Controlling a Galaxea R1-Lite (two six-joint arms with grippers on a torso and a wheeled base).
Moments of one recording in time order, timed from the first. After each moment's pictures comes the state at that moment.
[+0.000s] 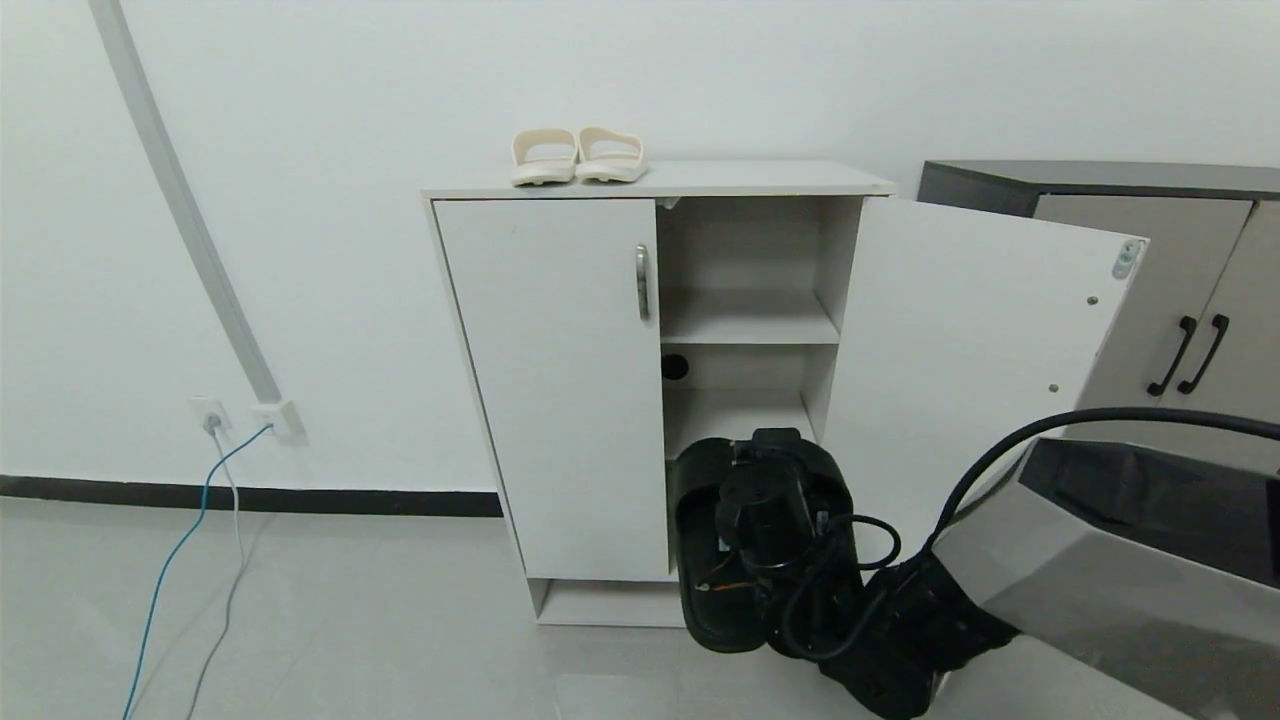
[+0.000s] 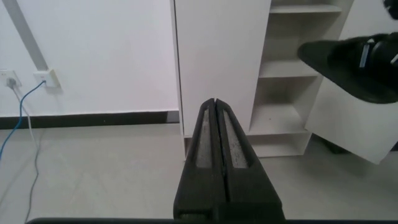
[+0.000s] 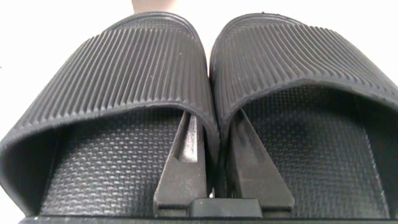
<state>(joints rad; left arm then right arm) 0.00 0.00 0.00 0.00 -0.03 0.01 0.80 2.27 -1.07 -0.83 -0.77 0.32</state>
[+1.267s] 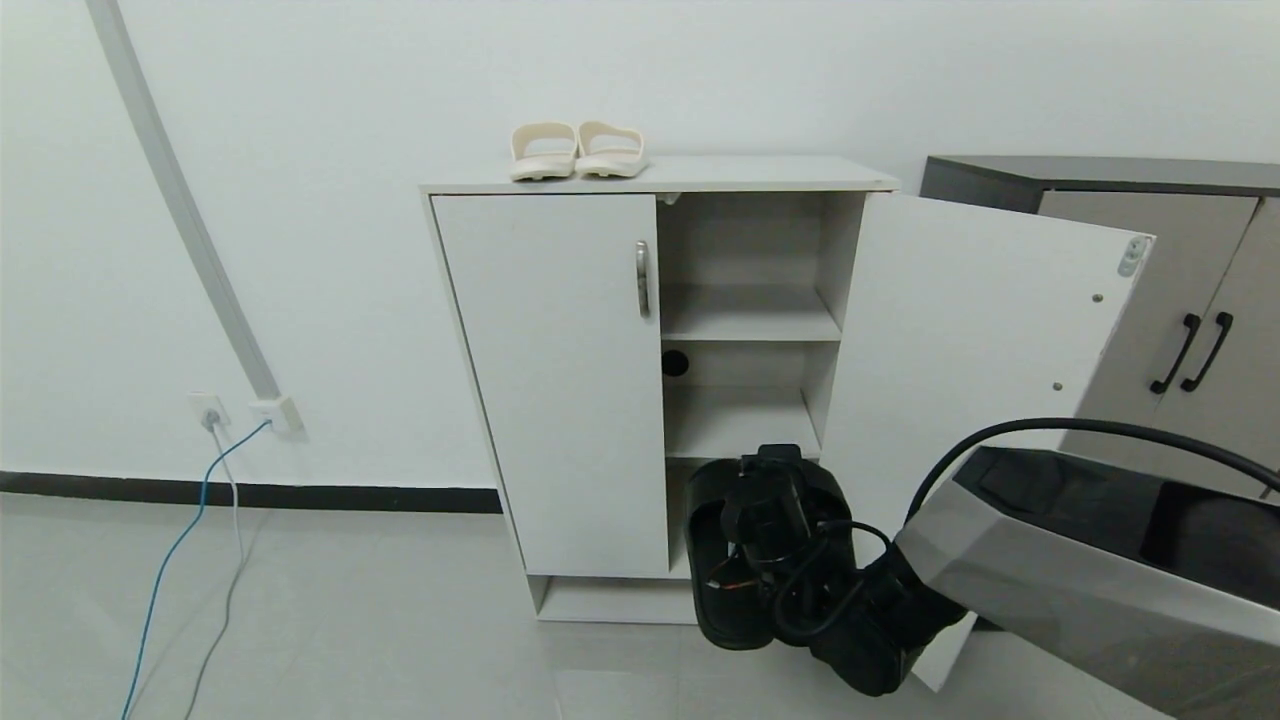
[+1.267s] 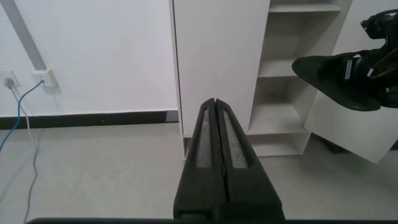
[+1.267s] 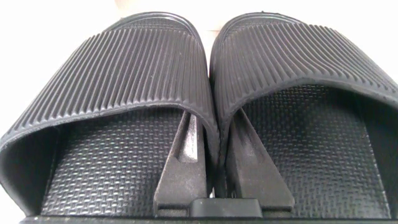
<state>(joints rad) 0.00 0.00 0.00 0.00 -0.03 0.01 0.75 2.38 -1.14 -0.81 -0.72 0.33</state>
